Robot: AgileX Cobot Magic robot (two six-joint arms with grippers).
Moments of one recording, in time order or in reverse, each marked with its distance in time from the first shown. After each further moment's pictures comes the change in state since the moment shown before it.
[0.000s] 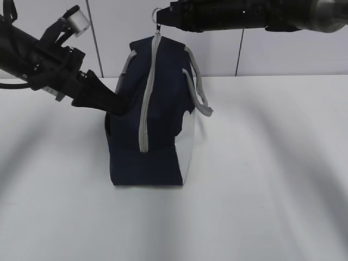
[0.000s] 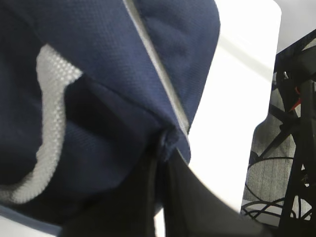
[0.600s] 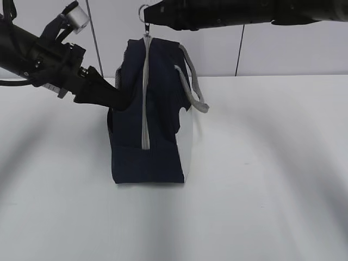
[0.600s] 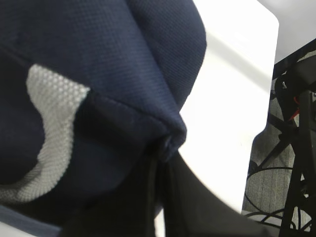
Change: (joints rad) left arm 0.001 0.000 0.000 -0.036 -0.007 0.009; right arm 0.065 -0.200 0.236 0.019 0.009 -0.142
